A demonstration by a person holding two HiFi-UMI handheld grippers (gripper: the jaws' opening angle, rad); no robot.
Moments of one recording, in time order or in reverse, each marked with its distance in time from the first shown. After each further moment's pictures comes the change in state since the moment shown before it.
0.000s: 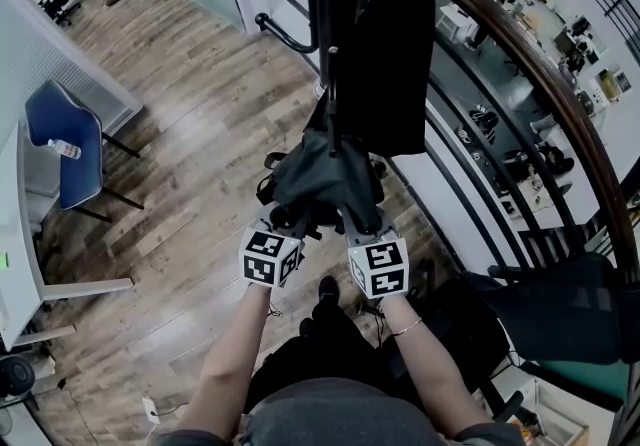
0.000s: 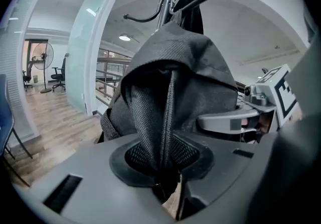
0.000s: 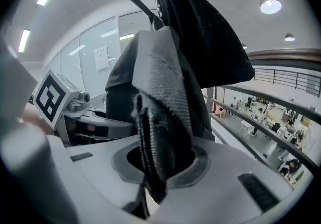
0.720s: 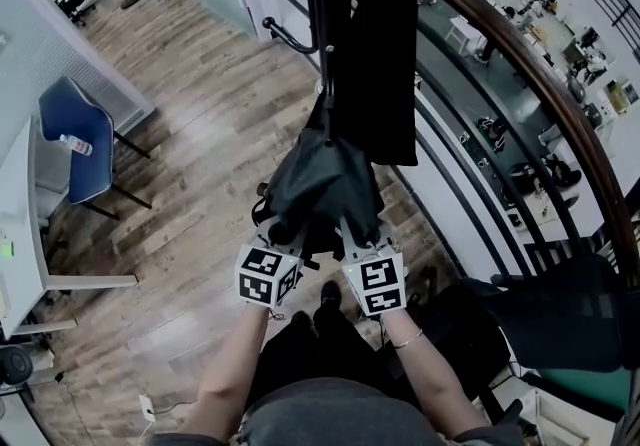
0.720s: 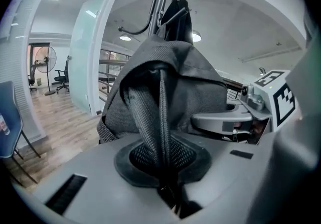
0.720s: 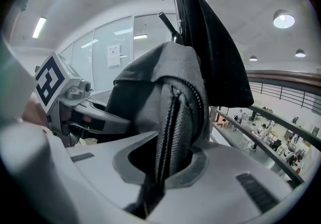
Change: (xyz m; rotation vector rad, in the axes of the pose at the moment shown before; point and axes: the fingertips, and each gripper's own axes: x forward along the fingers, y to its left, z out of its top) left arm -0.042 -0.021 0.006 0.008 0.025 0.037; right arm -0.026 0.028 0.016 -0.128 -0.030 0.038
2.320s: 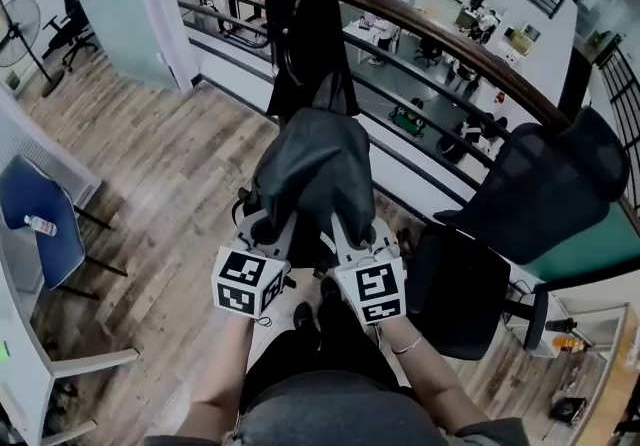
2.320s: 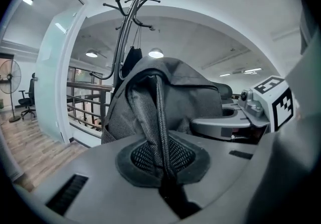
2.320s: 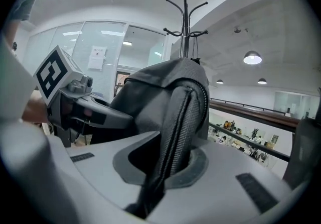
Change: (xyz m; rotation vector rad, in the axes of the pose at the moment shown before) left arm -0.139 -0.057 0.042 0.238 -0.161 -0.333; right arm -0.133 0.099 0.055 -0.018 -0.132 -0.405
